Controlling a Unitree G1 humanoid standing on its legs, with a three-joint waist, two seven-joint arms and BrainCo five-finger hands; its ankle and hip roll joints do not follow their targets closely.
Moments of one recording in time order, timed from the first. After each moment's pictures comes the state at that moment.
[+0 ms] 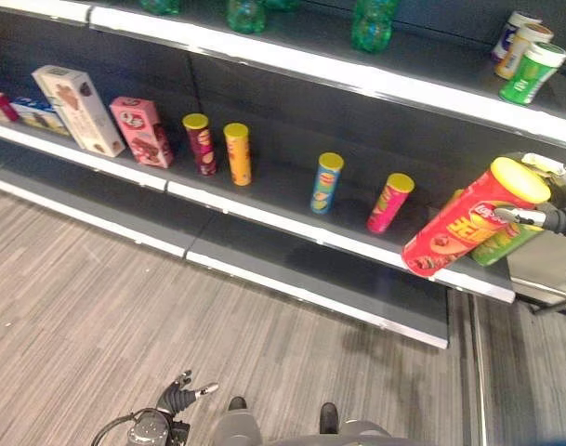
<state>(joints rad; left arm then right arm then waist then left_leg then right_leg) 0.14 0.37 -0.04 0.92 -0.06 -0.06 -0.08 0.04 -1.07 -0.24 -0.20 0.47 -0.12 0.23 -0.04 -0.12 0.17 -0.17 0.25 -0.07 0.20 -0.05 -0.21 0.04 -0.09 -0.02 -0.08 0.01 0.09</state>
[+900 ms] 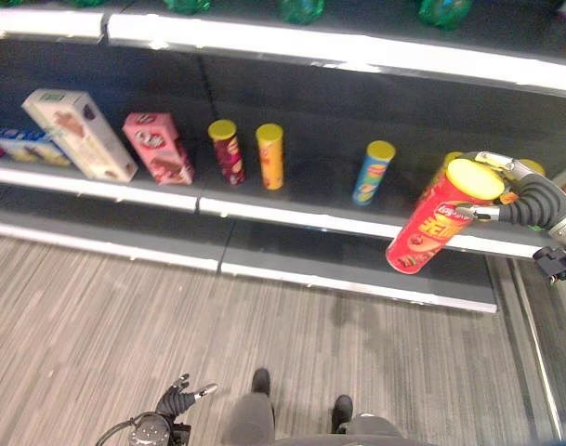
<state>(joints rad) 0.14 0.35 -0.01 0.92 -0.07 -0.06 -0.06 -0.17 -1.15 -0.02 -0.16 0.31 -0.12 0.18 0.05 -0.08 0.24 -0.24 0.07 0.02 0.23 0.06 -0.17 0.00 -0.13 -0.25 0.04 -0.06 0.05</state>
